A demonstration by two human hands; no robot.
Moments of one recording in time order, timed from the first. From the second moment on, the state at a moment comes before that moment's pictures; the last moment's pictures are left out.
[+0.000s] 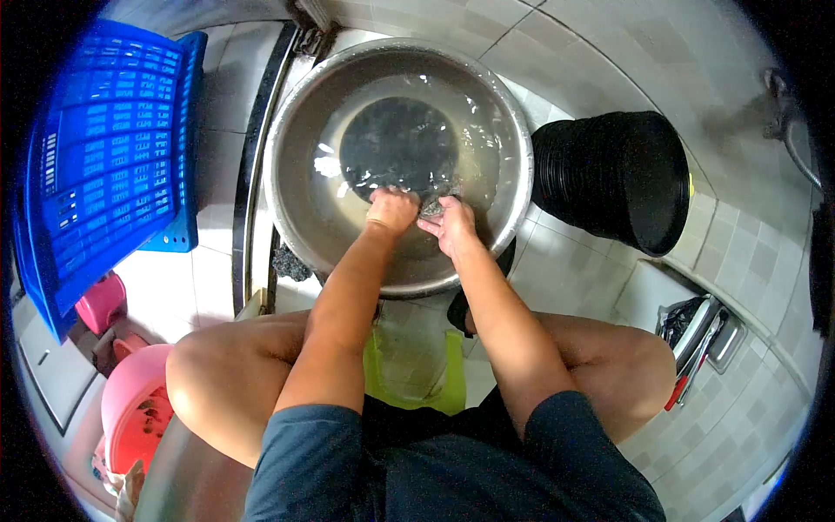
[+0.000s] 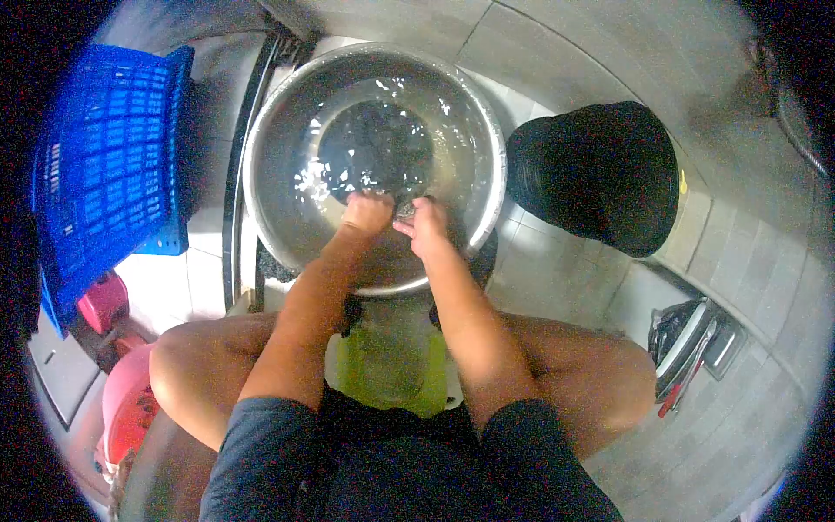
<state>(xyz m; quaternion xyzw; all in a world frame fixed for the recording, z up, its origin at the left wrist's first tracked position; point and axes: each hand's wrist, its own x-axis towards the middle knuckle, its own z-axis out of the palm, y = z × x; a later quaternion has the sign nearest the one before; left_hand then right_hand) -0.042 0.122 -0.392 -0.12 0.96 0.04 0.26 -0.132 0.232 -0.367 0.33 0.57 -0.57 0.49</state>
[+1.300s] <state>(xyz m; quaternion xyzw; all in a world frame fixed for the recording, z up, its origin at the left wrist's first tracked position) -0.048 0.041 -0.261 -0.47 0.38 0.75 -0.27 -0.158 0.242 -0.306 0.18 0.65 -0.65 0.35</state>
